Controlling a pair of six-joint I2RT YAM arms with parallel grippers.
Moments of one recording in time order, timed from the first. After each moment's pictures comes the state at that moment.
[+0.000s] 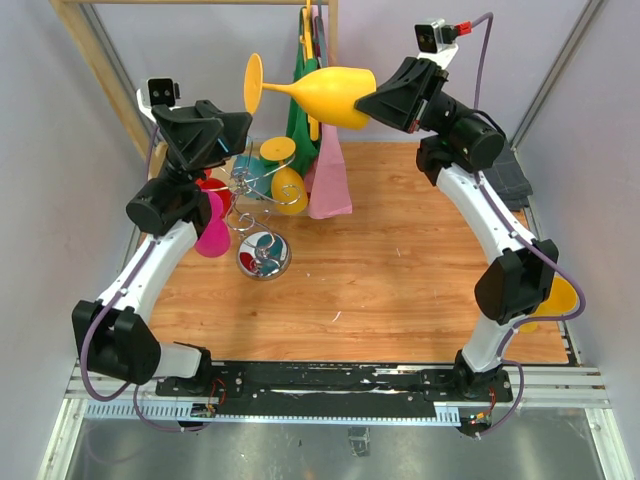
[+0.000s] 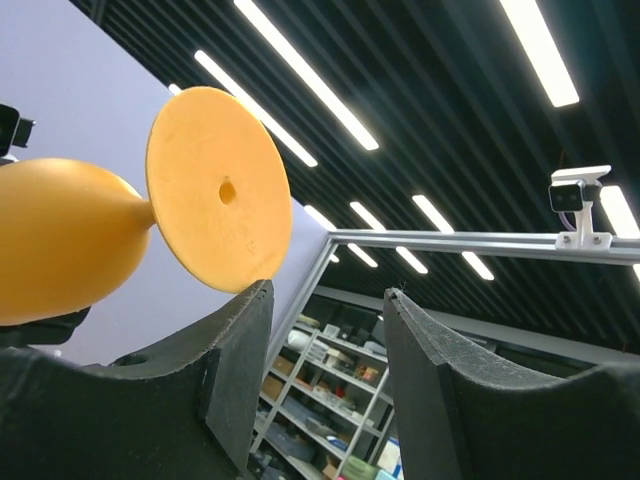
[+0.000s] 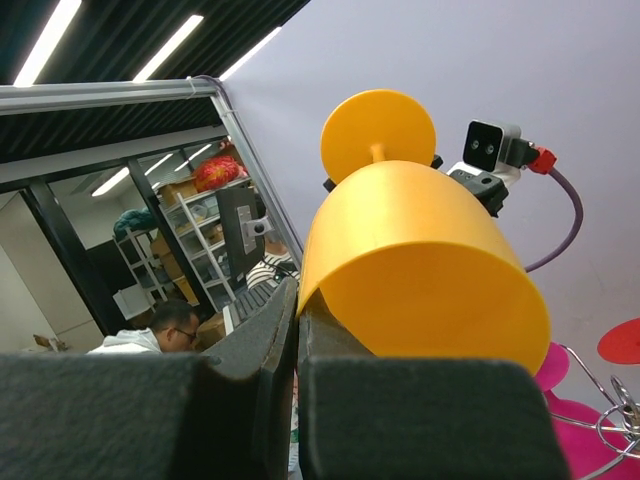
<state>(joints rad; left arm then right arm) -0.22 1.35 1.20 1.51 0.52 -2.10 0.37 1.77 1.79 1.36 -0.91 1.87</state>
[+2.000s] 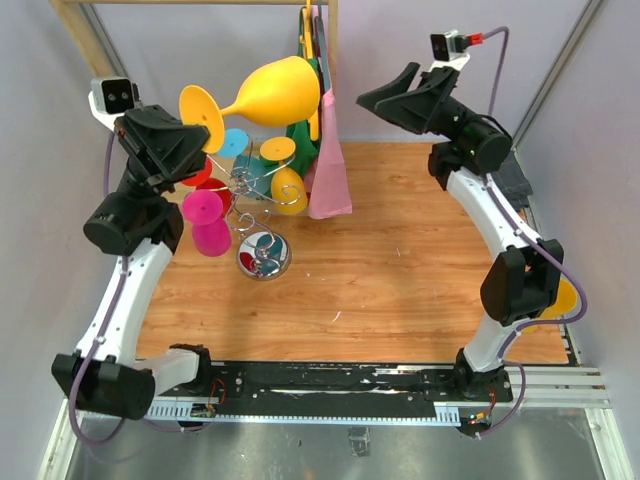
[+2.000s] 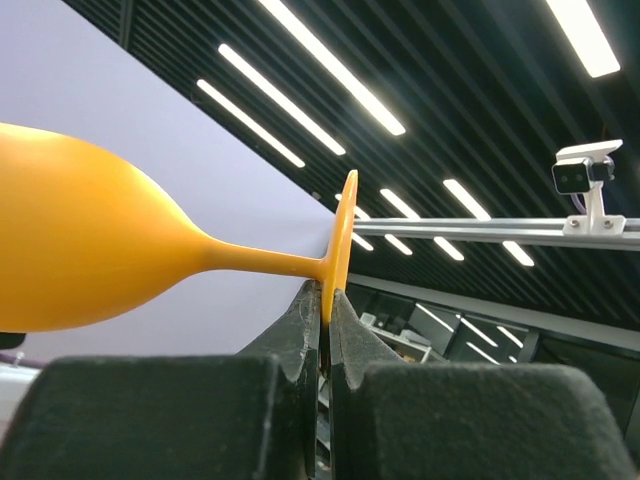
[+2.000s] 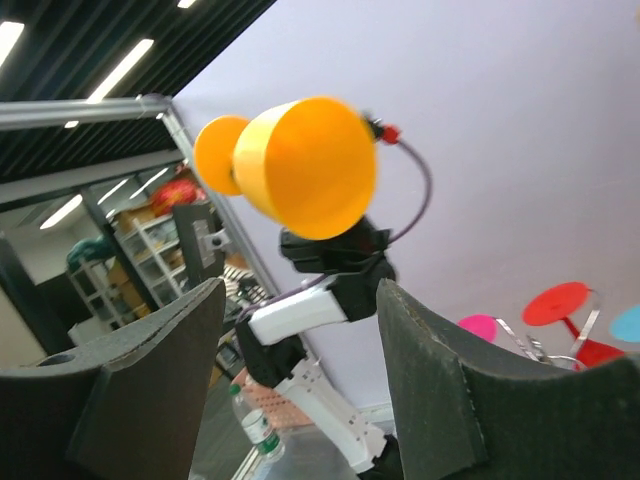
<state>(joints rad) -0.14 1.19 1.25 1.35 0.59 -2.10 0.31 1.75 1.67 1.38 -0.92 1.82</state>
